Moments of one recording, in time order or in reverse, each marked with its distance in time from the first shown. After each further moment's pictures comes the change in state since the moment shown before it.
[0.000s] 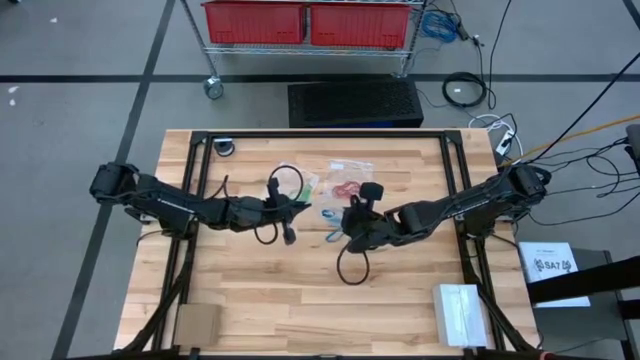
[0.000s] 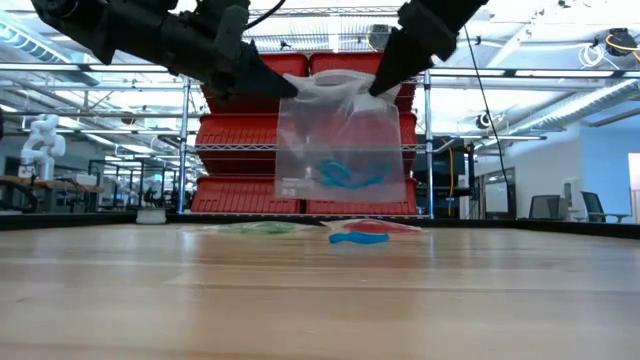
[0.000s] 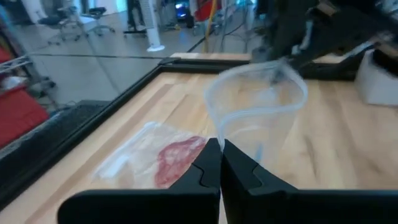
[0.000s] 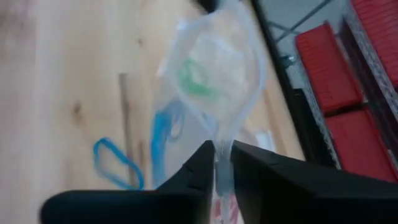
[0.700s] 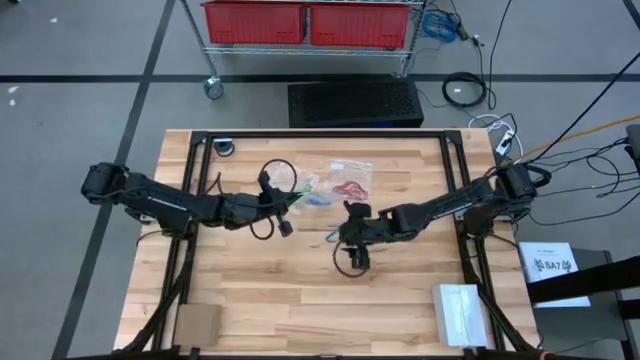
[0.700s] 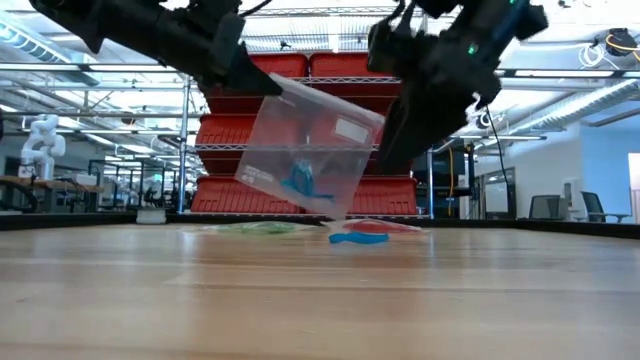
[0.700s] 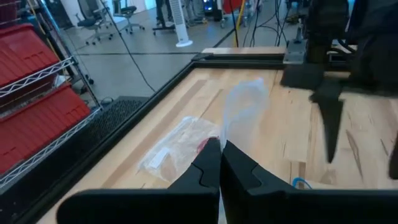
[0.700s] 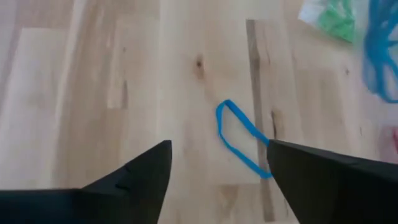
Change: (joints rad) left arm 0.010 -0.102 -0.001 -0.128 -0.109 0.037; right arm -0.097 0.081 -0.209 0.296 -0.546 0.047
